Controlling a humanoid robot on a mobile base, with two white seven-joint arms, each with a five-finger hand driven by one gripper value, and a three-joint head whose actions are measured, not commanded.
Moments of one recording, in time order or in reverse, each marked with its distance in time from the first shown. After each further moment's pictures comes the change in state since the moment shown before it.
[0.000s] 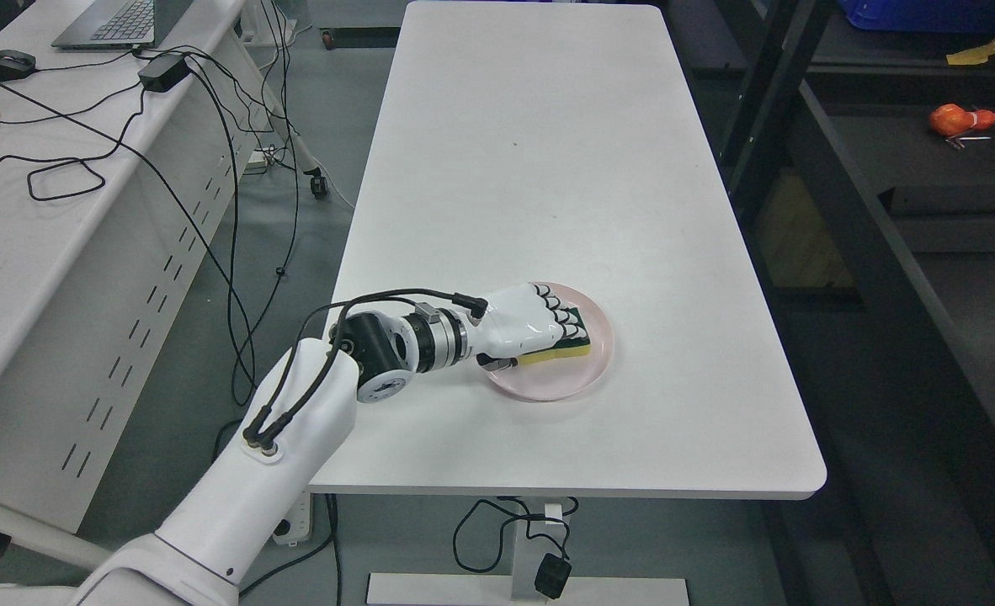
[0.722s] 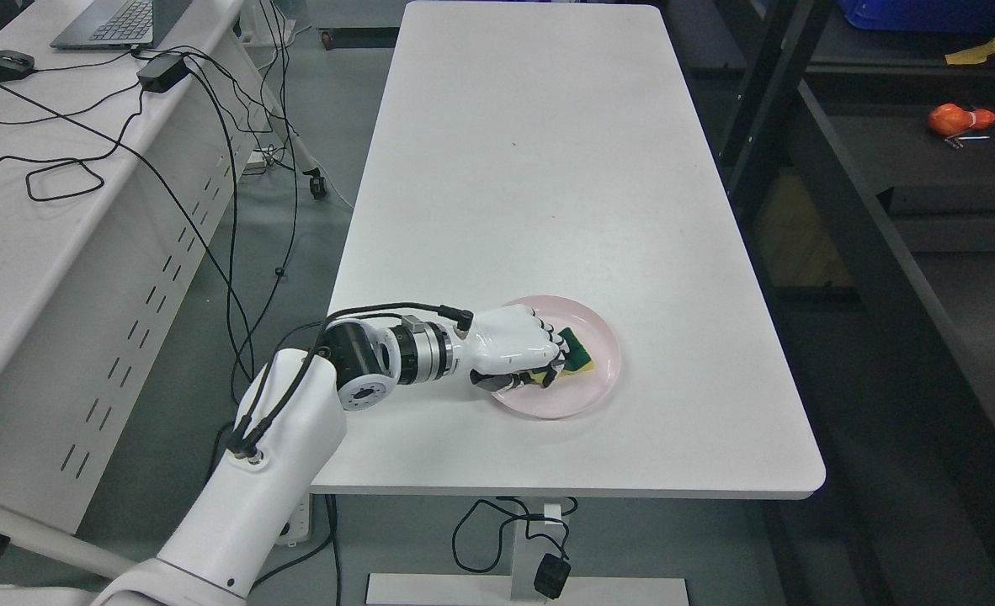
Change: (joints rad) left arm 0.064 -0.028 0.192 0.017 0.083 -0.167 -0.112; right arm 0.000 0.000 0.000 0.000 0.000 0.000 0.000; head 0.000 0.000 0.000
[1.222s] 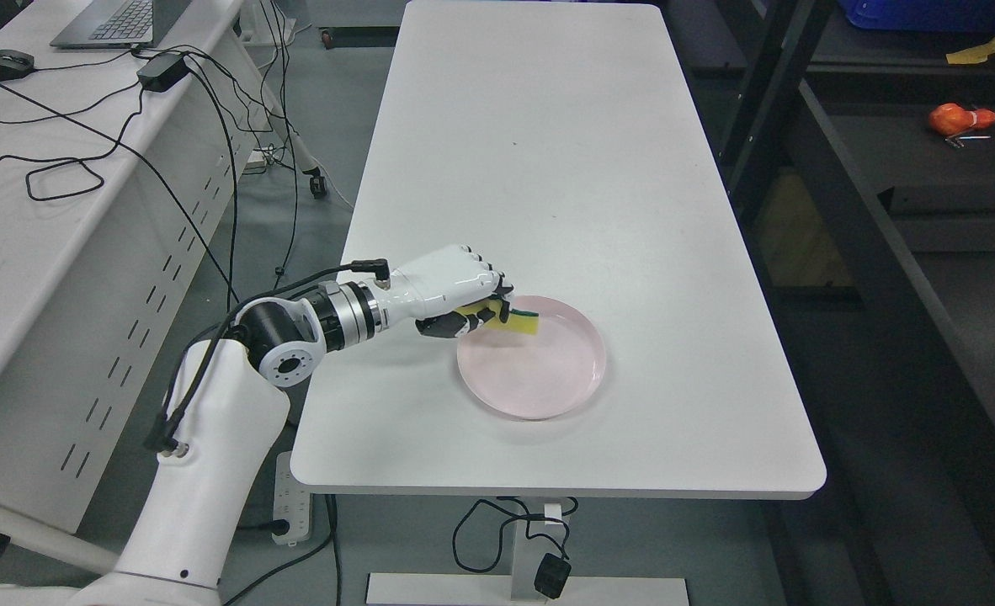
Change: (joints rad) left arm 0.016 0.042 0.241 -0.056 0.165 -0.012 -0.014; right arm 0.000 0.000 0.000 0.000 0.000 0.000 0.000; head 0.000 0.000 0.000
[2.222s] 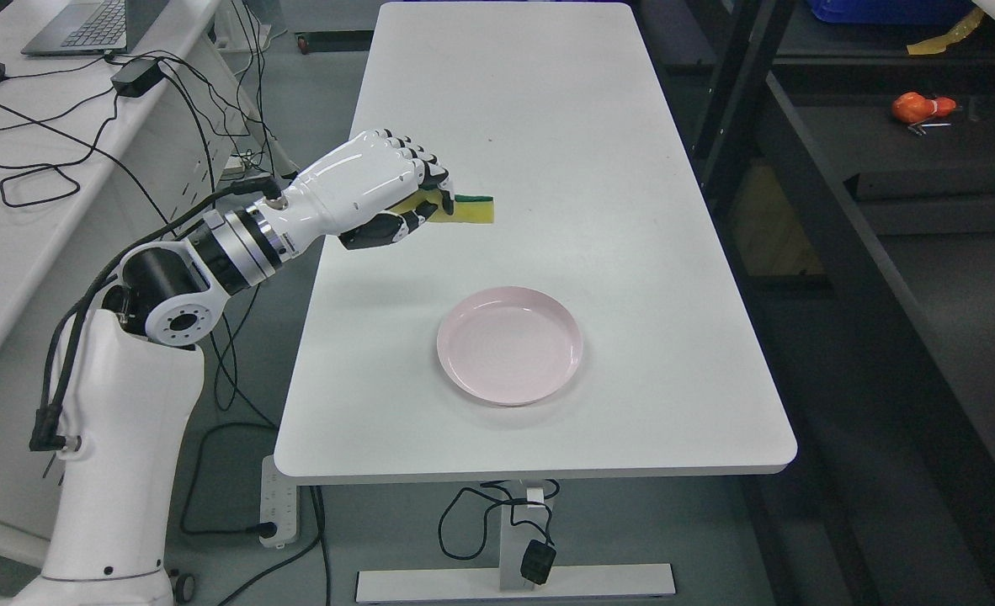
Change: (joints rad) left arm -0.008 0.076 0.143 -0.242 0.123 0.000 -0.014; right arm 0.000 0.000 0.000 0.000 0.000 0.000 0.000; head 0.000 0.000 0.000
